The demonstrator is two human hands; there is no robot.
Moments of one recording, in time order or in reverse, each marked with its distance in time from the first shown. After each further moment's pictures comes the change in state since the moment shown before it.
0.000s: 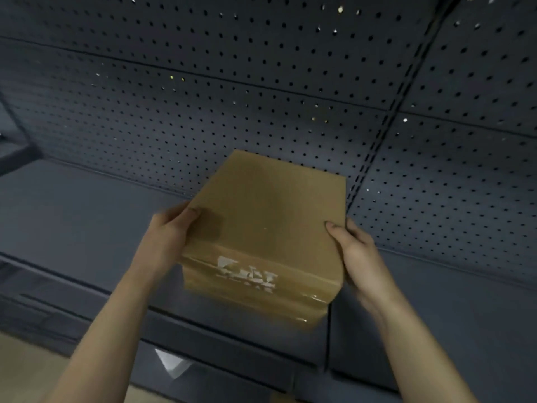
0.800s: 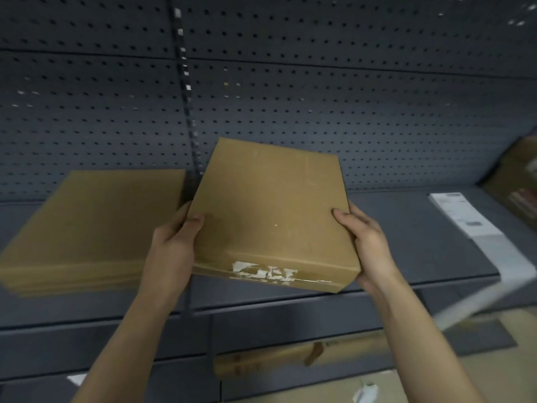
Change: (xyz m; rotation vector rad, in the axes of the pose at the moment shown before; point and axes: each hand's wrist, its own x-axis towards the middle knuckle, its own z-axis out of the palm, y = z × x) left_hand -0.146 0.011 0.214 -0.144 -0.268 0.009; right_hand -0.126 0.058 -0.239 0.374 0.288 -0.054
